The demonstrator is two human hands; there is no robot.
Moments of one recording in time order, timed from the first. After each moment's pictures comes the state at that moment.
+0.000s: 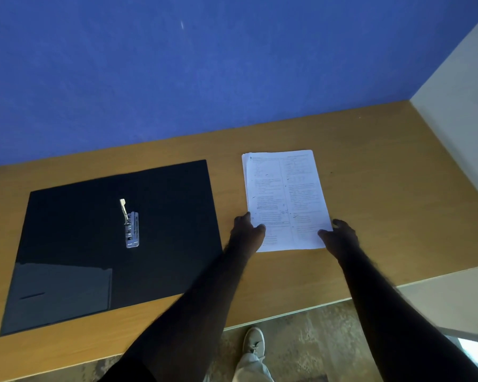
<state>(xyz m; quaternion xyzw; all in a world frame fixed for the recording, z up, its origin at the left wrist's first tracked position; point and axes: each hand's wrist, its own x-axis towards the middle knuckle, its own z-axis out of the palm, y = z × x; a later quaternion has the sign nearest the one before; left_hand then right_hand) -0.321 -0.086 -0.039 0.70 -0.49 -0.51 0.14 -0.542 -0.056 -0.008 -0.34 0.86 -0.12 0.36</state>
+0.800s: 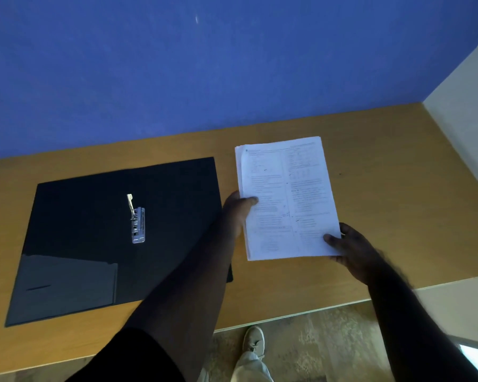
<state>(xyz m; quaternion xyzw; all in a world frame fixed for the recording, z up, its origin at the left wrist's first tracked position) -0.291 -0.136 -0.001 0.64 -0.29 -0.63 0.32 -0.564 -0.036 -0.004 -0.29 0.65 -0.32 0.62</state>
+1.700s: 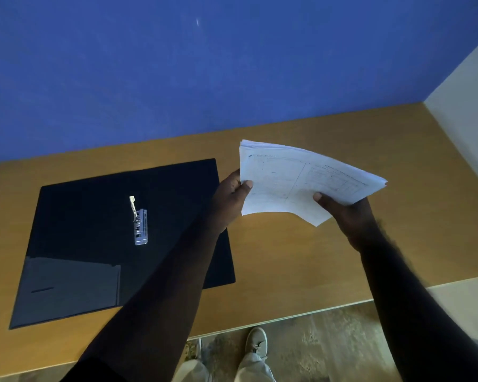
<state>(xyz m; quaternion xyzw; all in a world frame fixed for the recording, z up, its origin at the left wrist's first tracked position) -0.263 -0.128 0.056 0.53 -0.53 -0.55 0.37 -0.520 -0.080 0.076 -0.50 0.53 -0.50 0.47</state>
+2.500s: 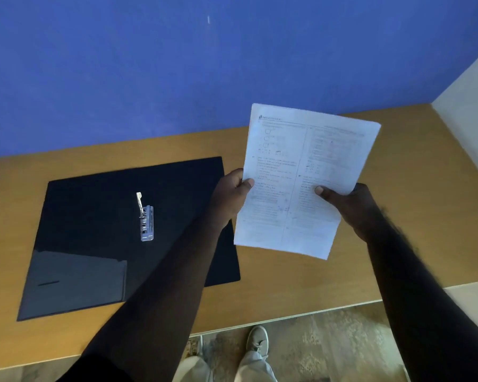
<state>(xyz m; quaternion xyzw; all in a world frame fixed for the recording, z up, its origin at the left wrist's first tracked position) -0.250 -0.130 0.067 0.59 -0.51 -0.54 0.32 -0.515 -0.098 0.079 -0.43 0.62 -0.42 0.51</state>
